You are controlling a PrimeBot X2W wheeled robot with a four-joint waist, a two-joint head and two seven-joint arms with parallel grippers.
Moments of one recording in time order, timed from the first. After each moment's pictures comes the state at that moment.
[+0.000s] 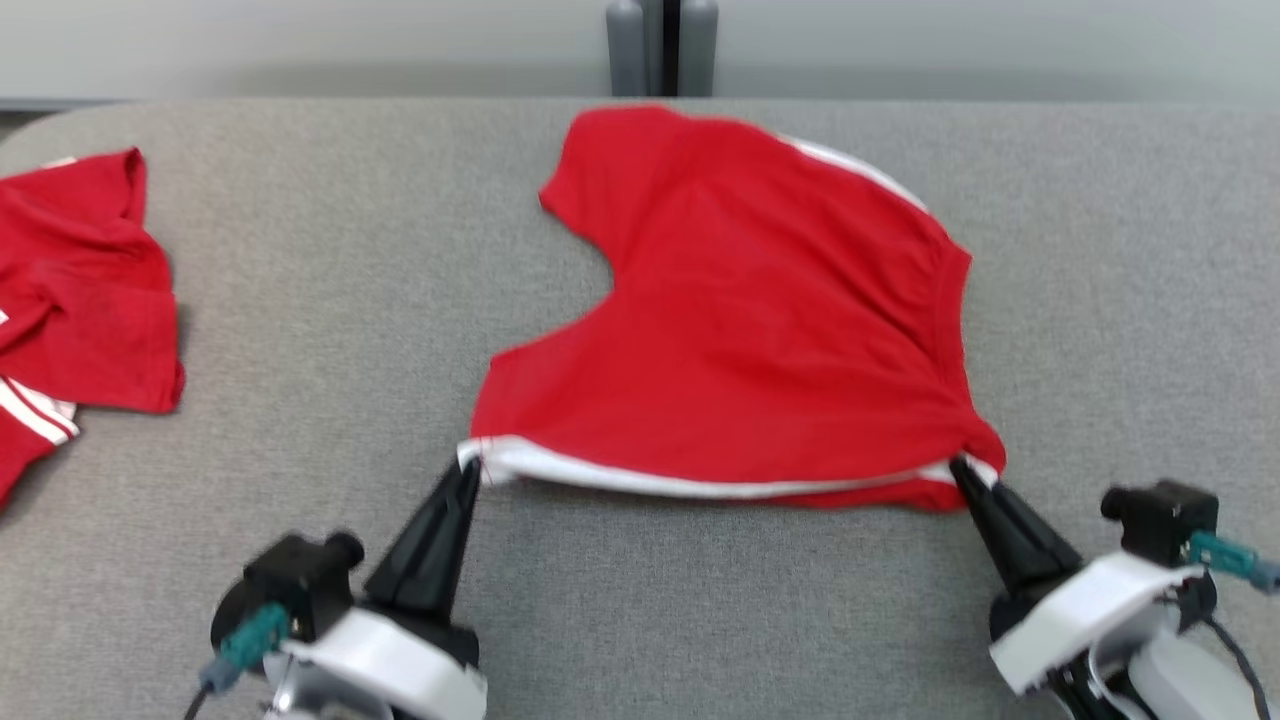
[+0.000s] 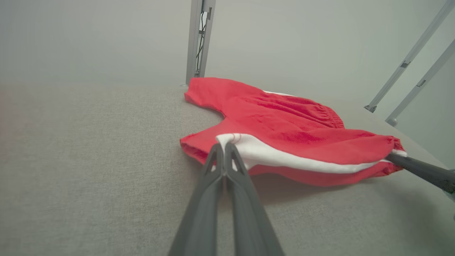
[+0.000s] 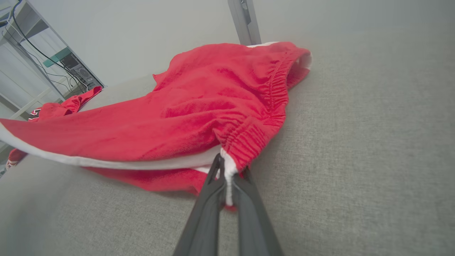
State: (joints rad) left arm -0.09 0.21 -0.33 0.03 -0.46 -0.02 -0.12; right arm -0.32 -0.40 0.60 0.39 0.81 0.13 -0.26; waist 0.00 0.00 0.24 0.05
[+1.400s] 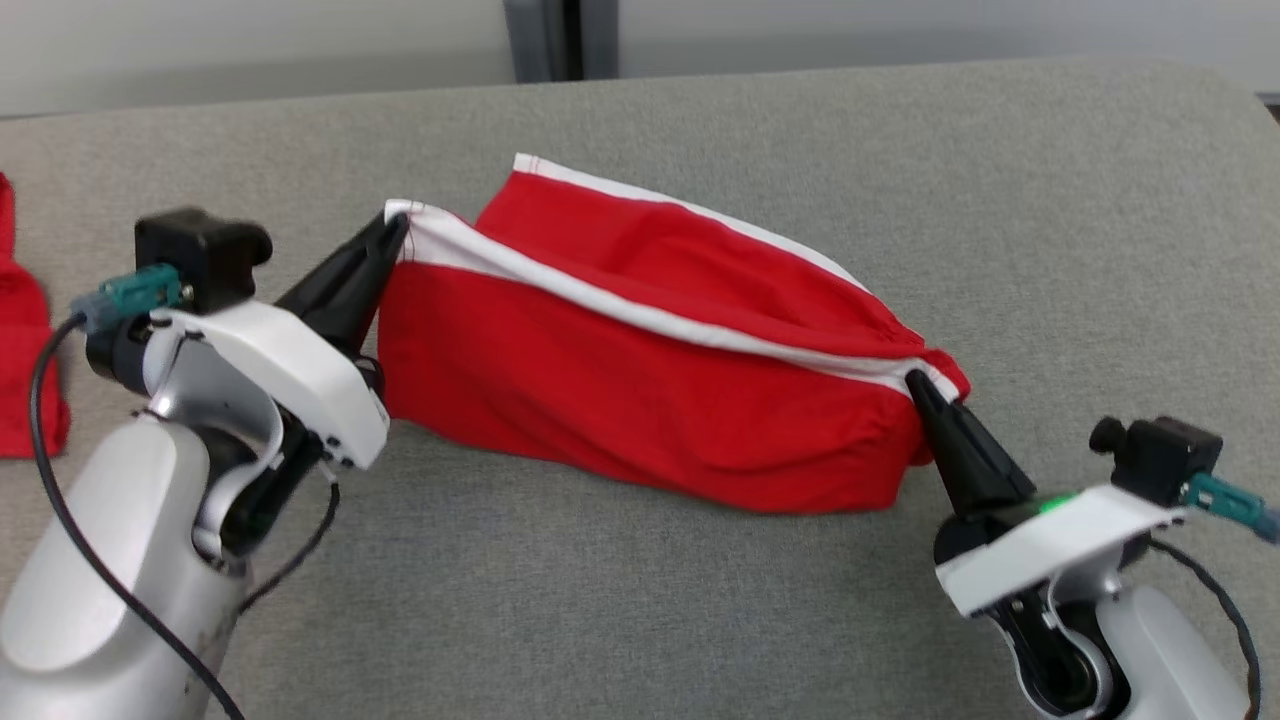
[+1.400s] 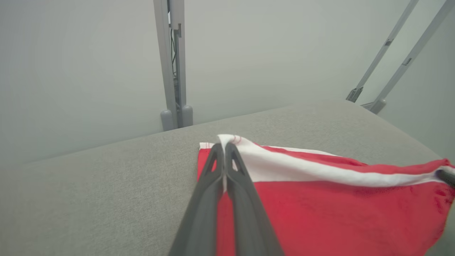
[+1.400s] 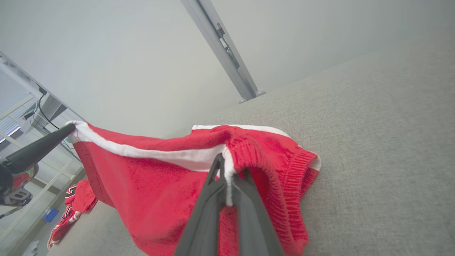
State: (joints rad) left arm -0.47 0.34 -0.31 0.07 -0.59 -0.09 0.24; right arm -0.20 -0.17 0.31 0.12 0.76 0.13 -0.06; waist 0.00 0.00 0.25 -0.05
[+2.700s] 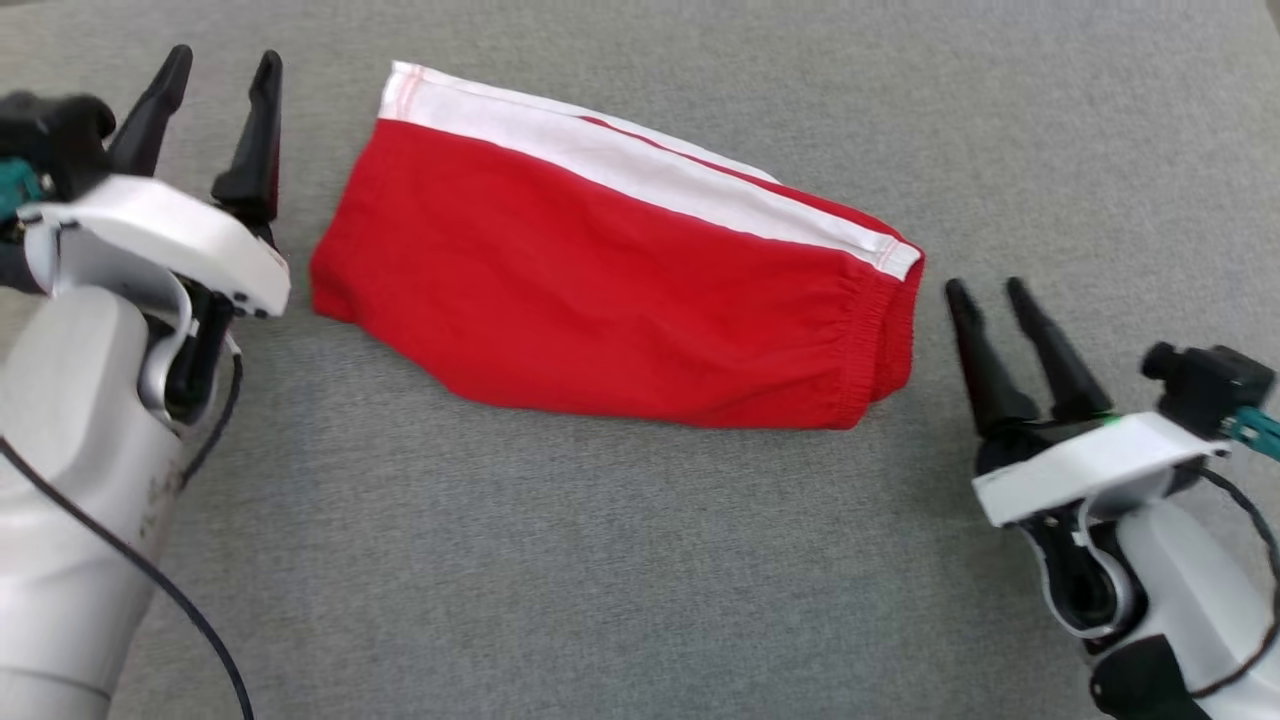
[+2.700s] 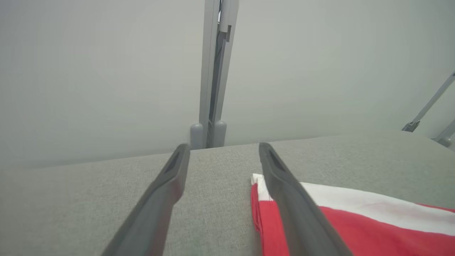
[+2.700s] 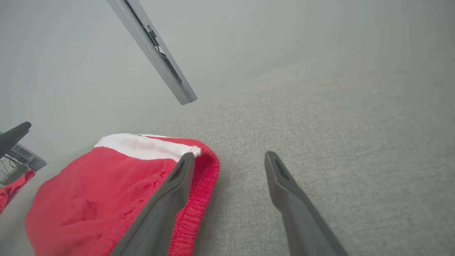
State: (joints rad) left arm -0.87 0.36 -0.44 0.69 -0.66 -0.07 -0.18; right arm -0.44 -0.23 0.38 0.37 0.79 0.13 -0.25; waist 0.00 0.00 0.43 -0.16
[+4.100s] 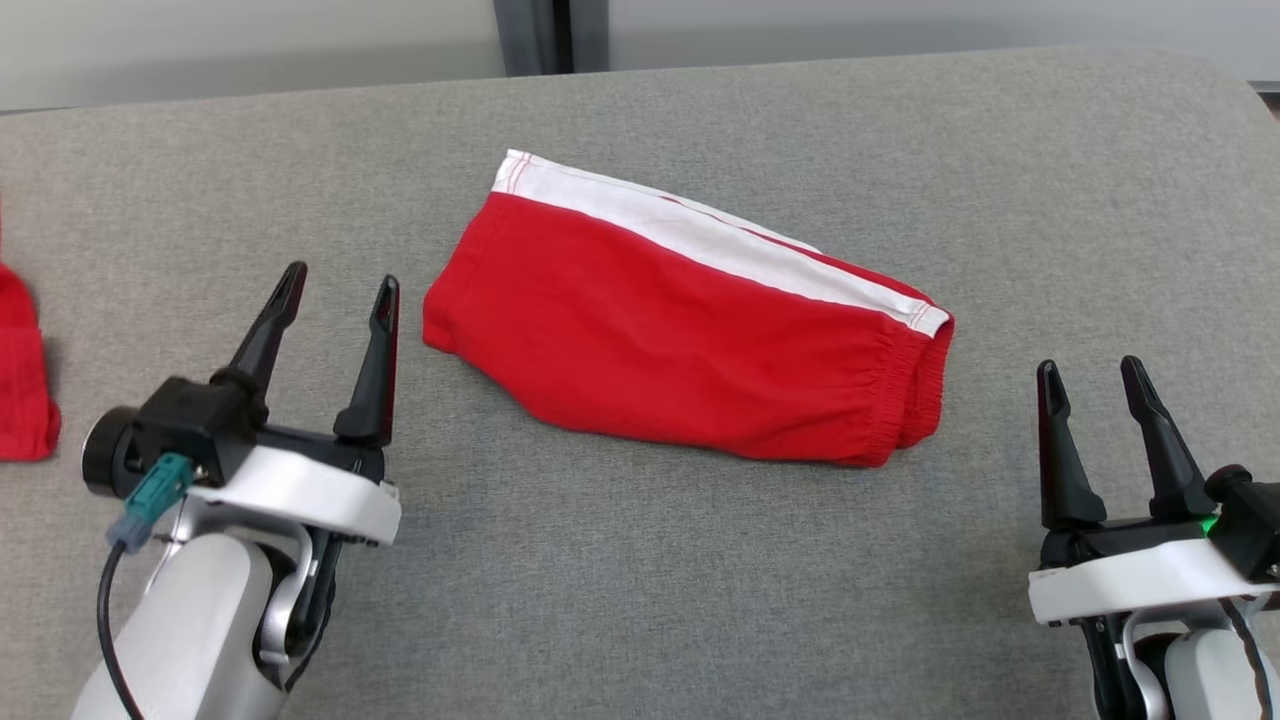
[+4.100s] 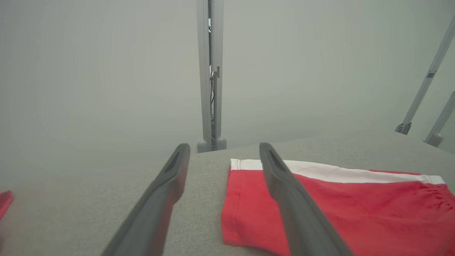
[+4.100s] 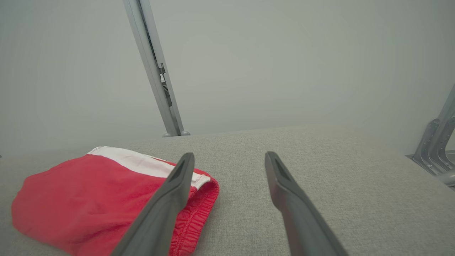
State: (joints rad) left arm -0.35 0.33 -0.35 0.15 -0.45 0.10 -0.22; right arm -0.14 -0.05 -0.02 0.11 0.22 0.13 -0.23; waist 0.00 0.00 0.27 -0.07
